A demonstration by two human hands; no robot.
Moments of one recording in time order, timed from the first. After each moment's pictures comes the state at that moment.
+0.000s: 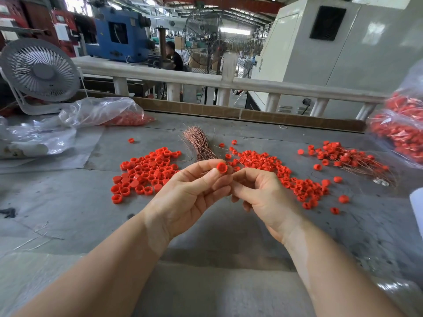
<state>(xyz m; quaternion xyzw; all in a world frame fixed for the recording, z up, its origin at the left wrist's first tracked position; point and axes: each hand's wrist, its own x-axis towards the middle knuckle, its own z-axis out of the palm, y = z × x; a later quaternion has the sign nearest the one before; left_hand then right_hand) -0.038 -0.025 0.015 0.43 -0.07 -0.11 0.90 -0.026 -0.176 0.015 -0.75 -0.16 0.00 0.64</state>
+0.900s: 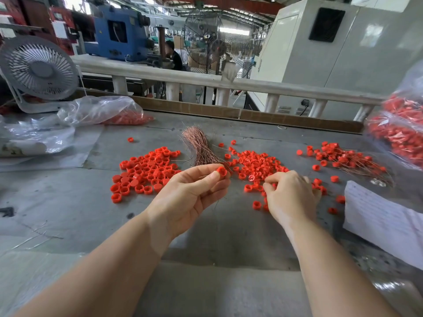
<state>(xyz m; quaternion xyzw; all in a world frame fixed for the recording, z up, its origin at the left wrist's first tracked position) -0.036 -0.027 0.012 0.46 -0.02 -0.08 0.88 -0.005 -0.204 0.001 -0.96 0.11 -0.20 0.17</state>
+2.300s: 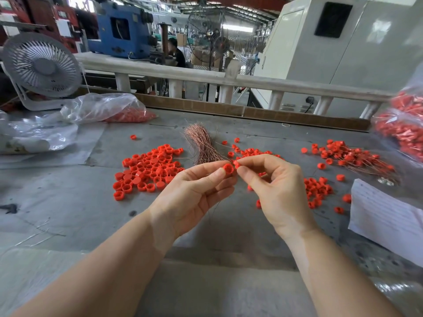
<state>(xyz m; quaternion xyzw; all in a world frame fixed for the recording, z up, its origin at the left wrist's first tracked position) -0.038 -0.028 0.014 0.45 -0.03 -0.11 0.89 -0.028 -0.174 0.019 -0.76 -0.19 -0.23 0.57</state>
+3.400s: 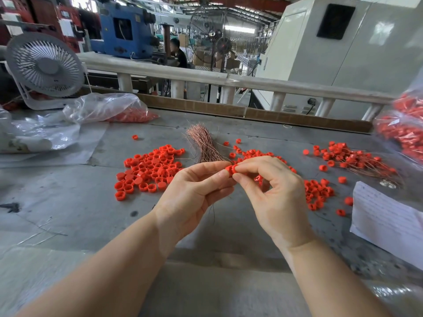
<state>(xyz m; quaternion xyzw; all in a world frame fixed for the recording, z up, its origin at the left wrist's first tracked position) -0.038 -0.030 0.012 0.48 -0.04 -0.05 0.88 -0.029 -0.173 0.012 -0.78 -0.29 -0.40 0.39</state>
